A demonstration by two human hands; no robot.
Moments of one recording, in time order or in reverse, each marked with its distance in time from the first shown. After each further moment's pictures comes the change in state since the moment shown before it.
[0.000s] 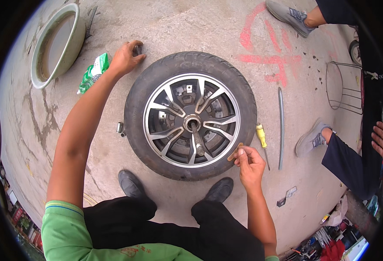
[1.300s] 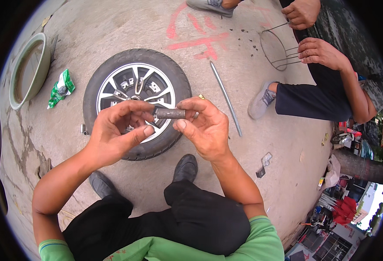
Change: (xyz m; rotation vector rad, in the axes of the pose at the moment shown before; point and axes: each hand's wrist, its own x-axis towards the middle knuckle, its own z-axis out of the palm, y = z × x) left_hand -0.249 0.278 -0.106 -1.170 -0.443 0.207; right_hand -0.048 -0.106 -0.014 0.423 -0.283 -0.516
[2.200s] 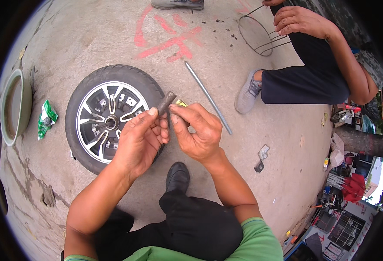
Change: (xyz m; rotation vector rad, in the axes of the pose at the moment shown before) left_hand 0.077 -0.043 0.097 -0.985 0.082 -0.332; right_hand 0.017 -0.002 -0.054 -0.866 0.184 -0.528
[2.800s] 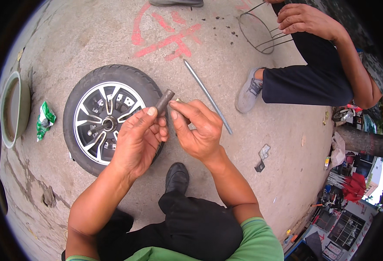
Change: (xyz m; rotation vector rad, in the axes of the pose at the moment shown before) left_hand 0.007 -0.001 0.006 0.018 0.023 0.037; right_hand 0.001 0.014 0.000 0.005 0.028 0.045
